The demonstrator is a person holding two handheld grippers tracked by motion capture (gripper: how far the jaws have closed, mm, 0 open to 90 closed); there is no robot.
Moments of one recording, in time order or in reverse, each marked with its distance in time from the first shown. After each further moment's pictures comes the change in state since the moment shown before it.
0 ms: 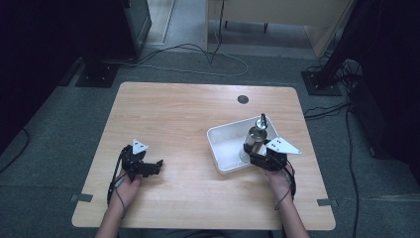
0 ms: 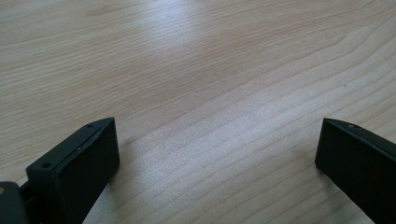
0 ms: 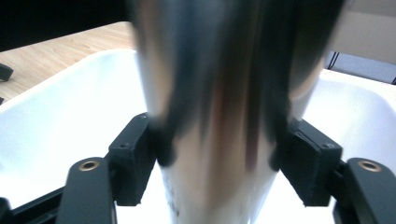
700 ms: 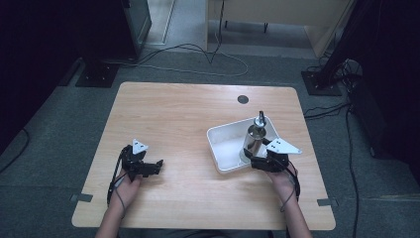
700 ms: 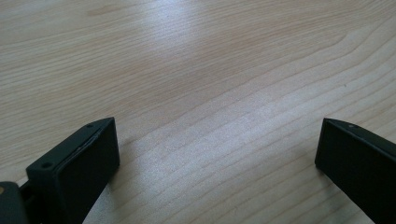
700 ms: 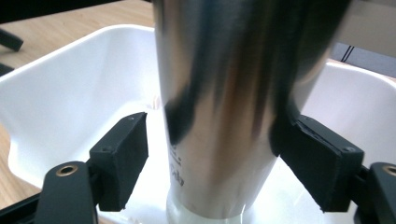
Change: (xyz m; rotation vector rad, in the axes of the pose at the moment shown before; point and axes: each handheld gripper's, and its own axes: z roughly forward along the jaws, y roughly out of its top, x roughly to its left) left arm 0.000 0.000 0.000 0.000 0.000 0.000; right arm -0.003 -0.001 -0.005 0.071 0.047 -0.066
